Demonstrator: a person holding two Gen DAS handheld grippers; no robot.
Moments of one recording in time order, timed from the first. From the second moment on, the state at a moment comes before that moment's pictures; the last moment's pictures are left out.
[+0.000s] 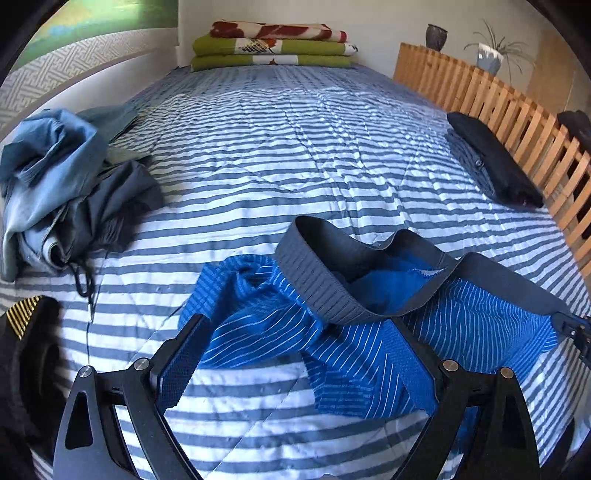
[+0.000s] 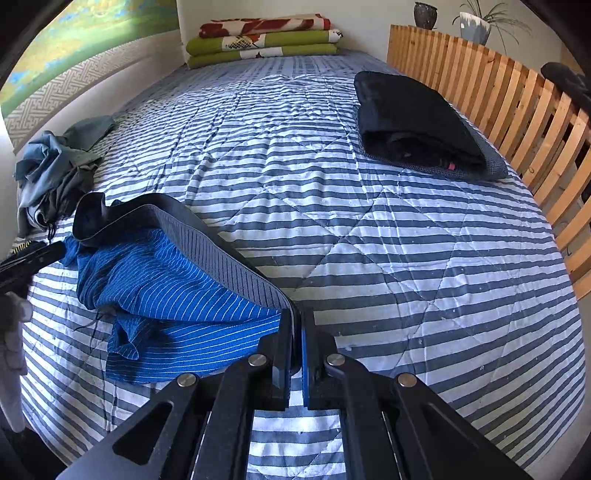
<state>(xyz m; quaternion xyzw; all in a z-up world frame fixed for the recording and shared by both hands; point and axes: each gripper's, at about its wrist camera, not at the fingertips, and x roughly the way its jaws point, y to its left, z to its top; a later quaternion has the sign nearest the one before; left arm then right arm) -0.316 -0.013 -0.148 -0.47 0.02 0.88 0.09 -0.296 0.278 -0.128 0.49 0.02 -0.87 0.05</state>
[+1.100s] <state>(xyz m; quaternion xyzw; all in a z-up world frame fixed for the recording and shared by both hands) -0.186 -0.151 -0.101 -0.53 -0.08 0.85 0.02 -0.233 0.223 -0.098 0.47 0.15 -0.86 0.14</state>
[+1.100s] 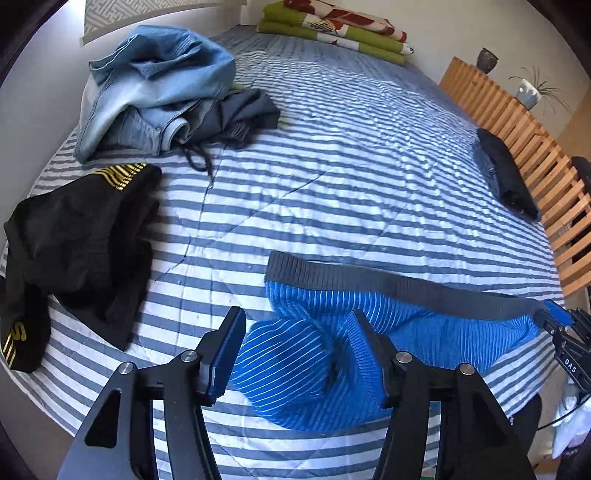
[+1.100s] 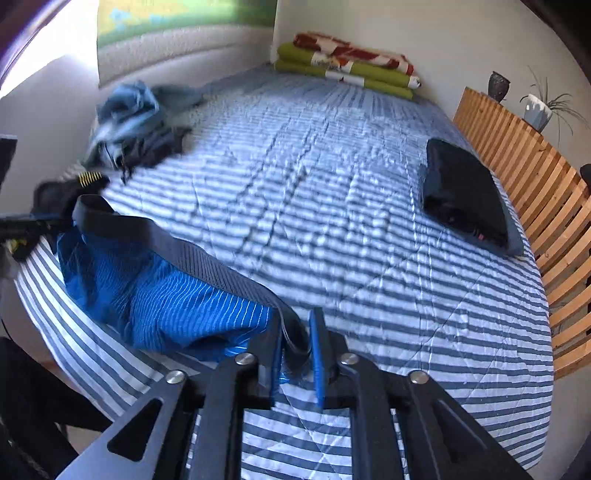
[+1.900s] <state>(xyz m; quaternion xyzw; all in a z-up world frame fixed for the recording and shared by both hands) -0.242 -0.176 -0.154 -0.54 -0.14 0.83 0.04 -0.272 0.300 -0.146 0.57 -0.12 -0.80 0.18</state>
